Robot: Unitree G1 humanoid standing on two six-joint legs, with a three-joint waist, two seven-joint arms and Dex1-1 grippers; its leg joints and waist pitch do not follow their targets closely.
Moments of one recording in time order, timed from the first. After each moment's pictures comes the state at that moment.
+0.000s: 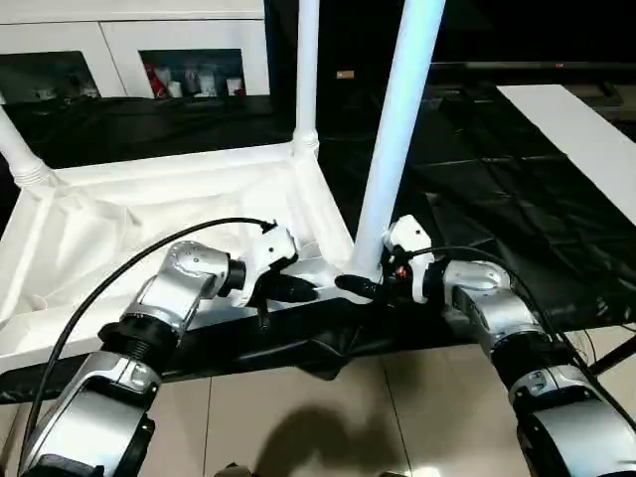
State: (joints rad) left arm -0.67 0.36 -0.28 0.69 -0.01 0.12 -1.20; right arm -0.66 -0.24 0.14 0.88 0.06 -0.09 1.01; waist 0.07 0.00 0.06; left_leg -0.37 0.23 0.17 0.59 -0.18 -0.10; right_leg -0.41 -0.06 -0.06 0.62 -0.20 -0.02
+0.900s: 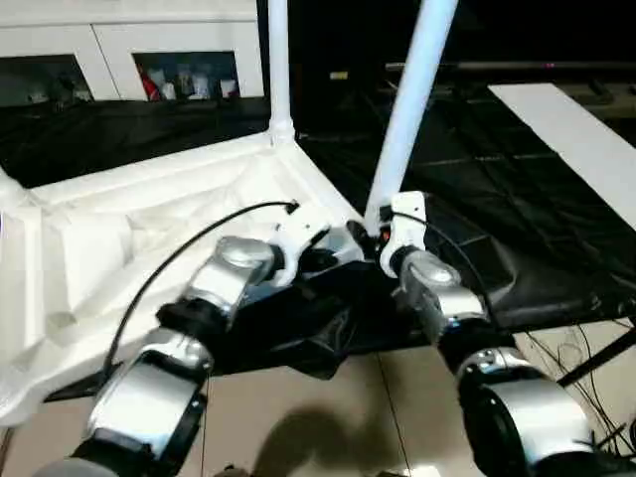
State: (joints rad) left arm -0.82 0.15 -0.24 0.89 0.05 0.20 -0.74; right arm -0.79 -0.01 -0.10 1.09 0.12 -0.06 0.16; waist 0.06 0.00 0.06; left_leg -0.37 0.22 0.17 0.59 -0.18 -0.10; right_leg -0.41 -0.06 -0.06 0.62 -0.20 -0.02
